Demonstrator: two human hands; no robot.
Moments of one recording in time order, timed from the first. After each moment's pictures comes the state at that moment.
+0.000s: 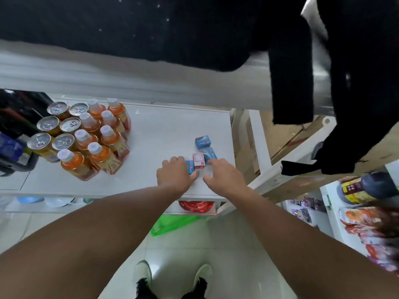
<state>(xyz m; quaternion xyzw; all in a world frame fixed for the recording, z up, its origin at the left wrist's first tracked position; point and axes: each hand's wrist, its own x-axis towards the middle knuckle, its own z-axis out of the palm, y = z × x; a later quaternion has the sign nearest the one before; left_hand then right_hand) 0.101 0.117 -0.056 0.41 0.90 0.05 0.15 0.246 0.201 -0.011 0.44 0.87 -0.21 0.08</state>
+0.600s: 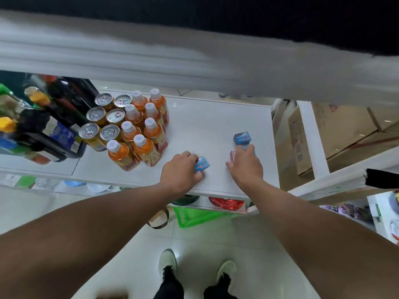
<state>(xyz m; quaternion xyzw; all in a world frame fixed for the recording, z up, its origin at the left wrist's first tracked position) 0.020 0.043 -0.054 0.49 0.86 0.10 0.12 0.172 0.196 -0.066 0.52 0.84 -0.14 0.01</state>
